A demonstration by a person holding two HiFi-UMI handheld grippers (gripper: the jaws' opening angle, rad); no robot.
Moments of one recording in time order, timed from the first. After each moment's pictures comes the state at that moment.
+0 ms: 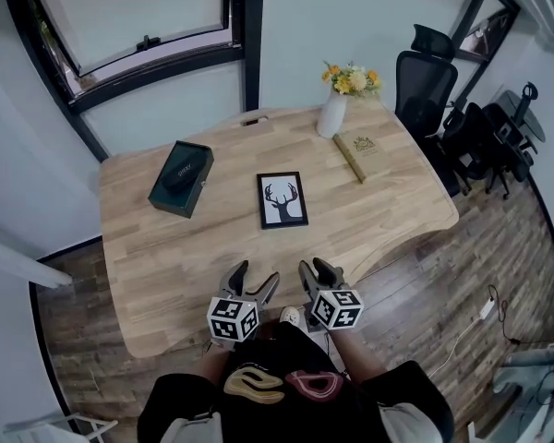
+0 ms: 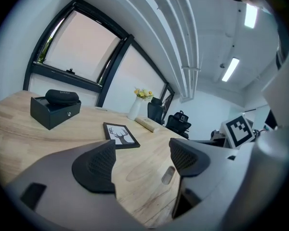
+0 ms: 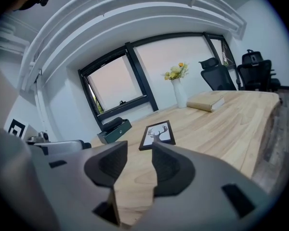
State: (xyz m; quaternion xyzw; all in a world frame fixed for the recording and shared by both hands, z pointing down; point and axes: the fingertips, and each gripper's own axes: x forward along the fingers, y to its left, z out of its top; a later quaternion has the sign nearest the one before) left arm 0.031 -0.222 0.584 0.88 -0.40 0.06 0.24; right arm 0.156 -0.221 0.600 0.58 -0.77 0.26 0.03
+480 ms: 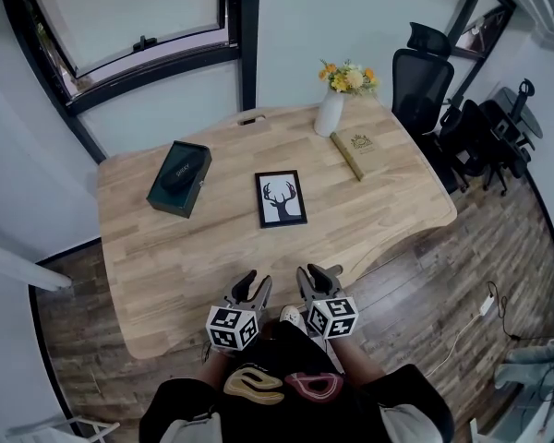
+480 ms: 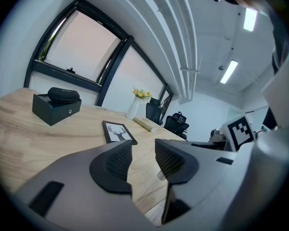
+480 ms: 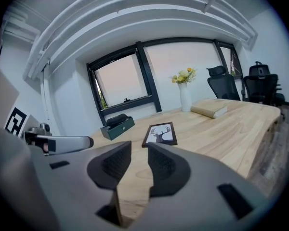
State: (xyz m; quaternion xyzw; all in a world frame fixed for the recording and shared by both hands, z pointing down) left arm 0.027 -0.201 0.586 0.88 -0.39 0.05 0.24; right arm 0.140 -0.201 0.598 0.58 -0.78 0.22 0.07
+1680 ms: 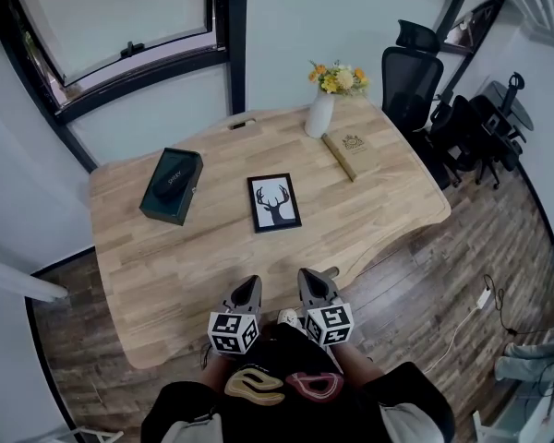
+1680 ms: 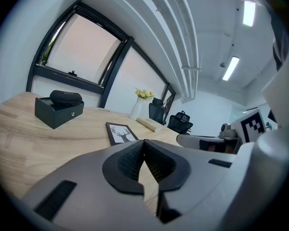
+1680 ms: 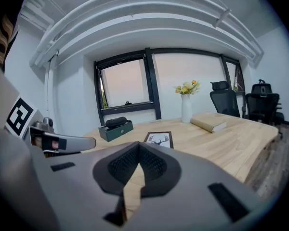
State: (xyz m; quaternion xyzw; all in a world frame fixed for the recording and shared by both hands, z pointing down) left arm 0.025 -0.211 0.591 0.88 -0.41 0.06 0.23; right arm 0.139 -0.201 0.582 0.59 -0.79 0.15 0.08
